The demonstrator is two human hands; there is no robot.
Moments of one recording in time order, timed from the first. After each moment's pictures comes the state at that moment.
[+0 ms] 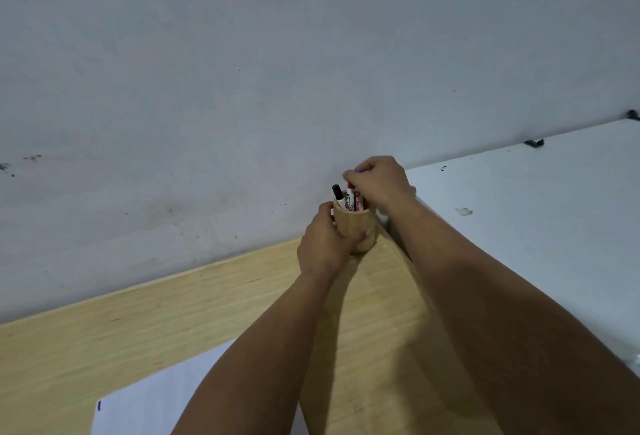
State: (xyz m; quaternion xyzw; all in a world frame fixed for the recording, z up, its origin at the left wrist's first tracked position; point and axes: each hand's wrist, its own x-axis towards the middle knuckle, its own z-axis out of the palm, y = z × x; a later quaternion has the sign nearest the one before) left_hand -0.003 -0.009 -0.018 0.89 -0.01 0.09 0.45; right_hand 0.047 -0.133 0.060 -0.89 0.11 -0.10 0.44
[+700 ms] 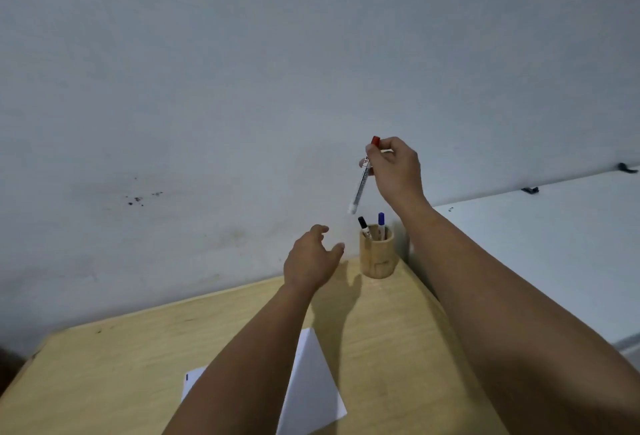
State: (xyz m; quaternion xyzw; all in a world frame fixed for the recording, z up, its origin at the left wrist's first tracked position) left_hand -0.063 0.069 0.055 0.93 0.00 0.12 0.36; right_hand -0.029 -0.096 0.171 -0.74 -0.02 -0.27 0.62
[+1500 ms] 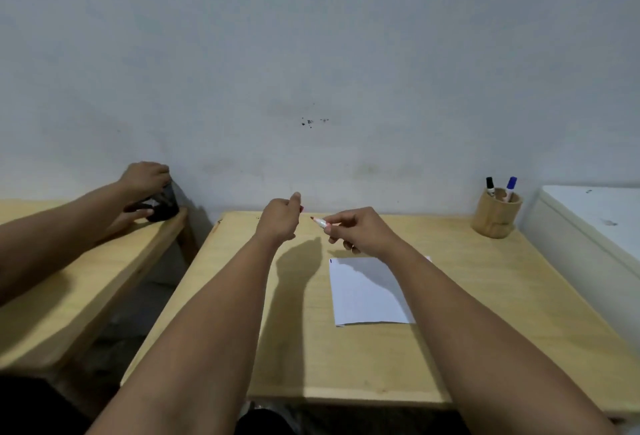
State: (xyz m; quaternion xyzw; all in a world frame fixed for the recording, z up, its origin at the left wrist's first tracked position) left_hand -0.230 0.345 0.055 0.83 0.18 0.13 0.51; right_hand -0.182 0.151 0.040 -0.78 -0.23 0.16 0.56
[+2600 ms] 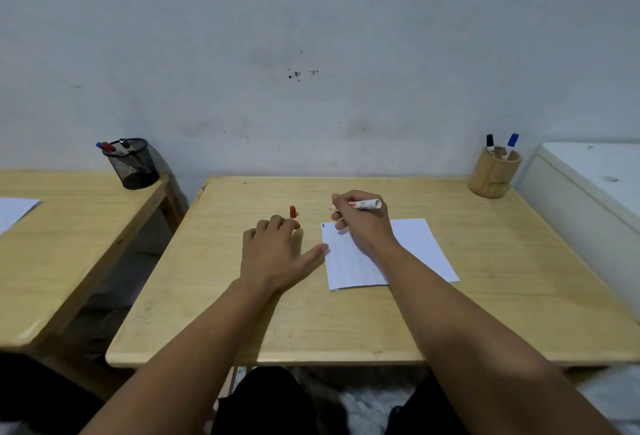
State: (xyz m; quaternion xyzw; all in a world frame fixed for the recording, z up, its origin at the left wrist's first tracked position) left_hand -0.288 0.324 -0.055 0.97 0.10 0.17 0.11; right_hand -0.195 0.155 -0.021 -0.73 -0.06 0.05 0.67
